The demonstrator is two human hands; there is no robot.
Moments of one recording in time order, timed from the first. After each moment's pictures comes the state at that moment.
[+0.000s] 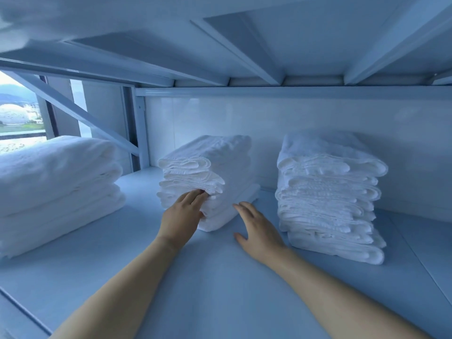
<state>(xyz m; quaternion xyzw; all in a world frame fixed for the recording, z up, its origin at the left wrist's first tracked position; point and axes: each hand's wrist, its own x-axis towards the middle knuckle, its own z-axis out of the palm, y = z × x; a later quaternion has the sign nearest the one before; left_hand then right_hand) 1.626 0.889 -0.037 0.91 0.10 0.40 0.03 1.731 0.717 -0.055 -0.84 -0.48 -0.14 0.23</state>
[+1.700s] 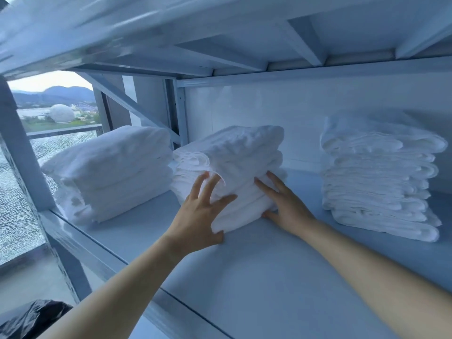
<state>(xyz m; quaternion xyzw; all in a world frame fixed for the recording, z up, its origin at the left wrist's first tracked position) 1.511 0.899 -0.032 0.94 0.00 0.35 -0.07 1.711 0.741 -0.052 -0.79 -0.53 -0.14 0.27</state>
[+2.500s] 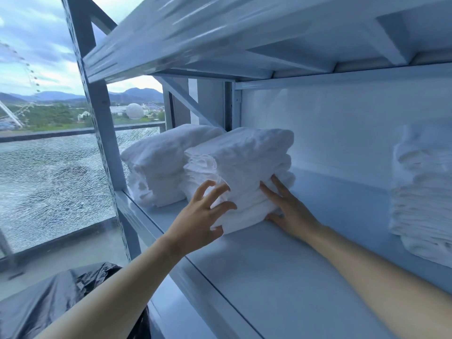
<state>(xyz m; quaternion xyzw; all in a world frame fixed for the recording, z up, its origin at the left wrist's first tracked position) 1.436 0.932 -0.032 0.92 0.07 0.35 -0.13 1.680 0.827 -0.055 -0.71 -0.64 -0.10 0.27</state>
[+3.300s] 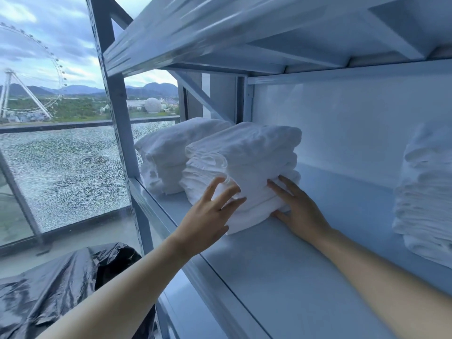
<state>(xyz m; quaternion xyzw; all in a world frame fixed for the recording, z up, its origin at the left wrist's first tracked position) 1.429 0.889 -0.034 0.91 0.12 0.32 -0.22 1.673 0.801 -0.056 -0.70 -0.64 -0.13 0.30</state>
